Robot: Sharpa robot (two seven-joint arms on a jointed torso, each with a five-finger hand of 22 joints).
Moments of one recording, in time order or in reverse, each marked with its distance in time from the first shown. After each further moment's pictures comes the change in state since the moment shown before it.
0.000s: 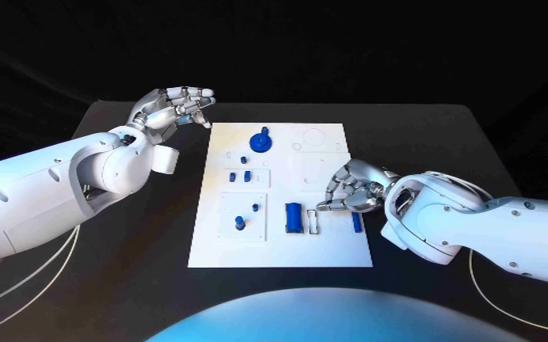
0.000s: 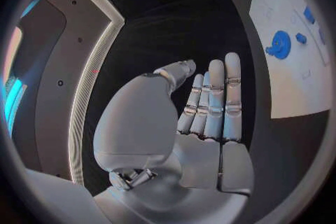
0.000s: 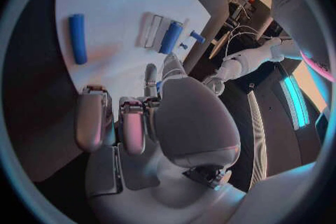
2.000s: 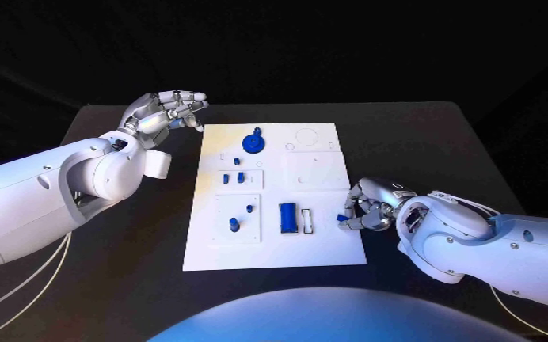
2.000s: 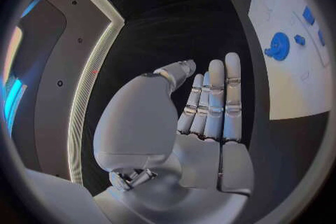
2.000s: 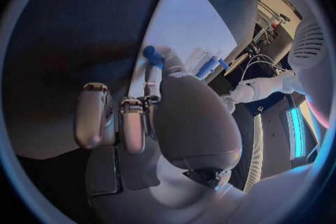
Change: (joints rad) left arm -0.005 -0.007 -0.002 0.002 -0.004 0.004 0.000; left_hand 0.000 0.000 0.000 0.000 0.000 0.000 0.000 0.004 0.001 0.000 0.000 0.004 -0.001 0.000 0.000 0.000 -0.001 0.000 0.000 0.000 0.000 0.000; right arm -0.134 -0.046 0.008 -0.041 -0.279 0.013 -0.067; right_hand 0.092 -0.062 0.036 0.002 0.044 0.005 0.007 -0.049 0.060 0.000 0.007 -0.024 -0.001 -0.004 0.004 -0.005 0.000 0.000 0.000 0.000 -0.038 0.000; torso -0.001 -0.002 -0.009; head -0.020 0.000
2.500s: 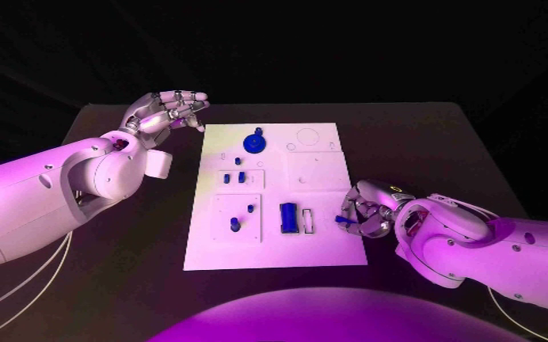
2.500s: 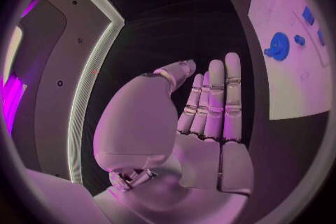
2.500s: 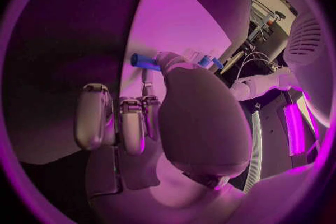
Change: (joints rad) left arm 0.000 0.000 0.000 -0.001 -0.001 0.003 -0.001; left_hand 0.000 0.000 0.000 0.000 0.000 0.000 0.000 0.003 0.000 -0.004 -0.004 0.004 0.000 0.000 0.000 0.004 -0.001 0.000 0.000 0.000 0.000 0.000; right arm -0.001 0.003 -0.003 0.023 0.034 -0.014 0.012; right_hand -0.047 -0.128 0.450 0.101 0.133 -0.007 0.023 -0.004 -0.020 0.000 0.011 0.000 0.000 0.002 0.006 -0.001 0.001 0.000 0.004 0.004 0.019 0.000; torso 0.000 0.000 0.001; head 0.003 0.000
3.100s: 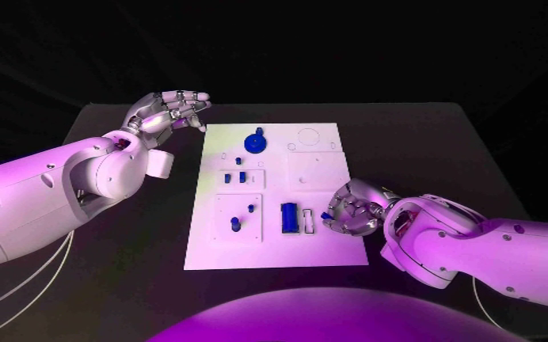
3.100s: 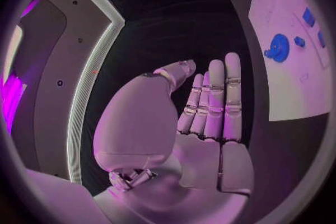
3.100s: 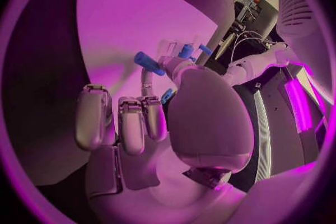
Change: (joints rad) left arm 0.000 0.003 0.000 0.000 -0.001 0.006 -0.002; left_hand 0.000 0.000 0.000 0.000 0.000 0.000 0.000 0.000 0.000 0.000 0.000 0.000 0.000 0.000 0.000 0.000 0.000 0.000 0.000 0.000 0.000 0.000; right arm 0.026 0.048 -0.007 0.027 0.200 -0.073 0.028; right_hand -0.152 0.008 0.148 -0.137 -0.012 -0.037 -0.005 0.032 0.064 -0.002 0.002 0.000 0.000 0.000 0.000 0.000 0.000 0.000 0.000 0.000 0.005 0.000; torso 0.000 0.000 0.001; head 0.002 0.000
